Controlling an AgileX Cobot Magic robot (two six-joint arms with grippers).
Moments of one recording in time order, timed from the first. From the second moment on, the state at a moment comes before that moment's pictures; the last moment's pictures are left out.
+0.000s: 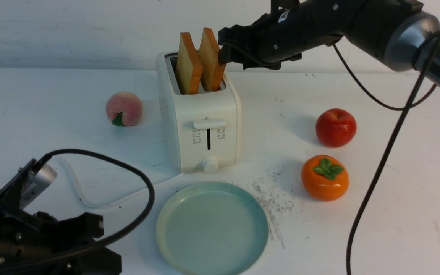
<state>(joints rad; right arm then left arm) 0.41 2.11 -2.08 0.41 0.66 0.02 -0.03 1.10 -0.58 -0.90 0.87 0.19</state>
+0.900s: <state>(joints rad) 0.45 2.20 -2.08 0.40 0.49 -0.01 -0.03 1.11 -0.58 -0.90 0.87 0.19</state>
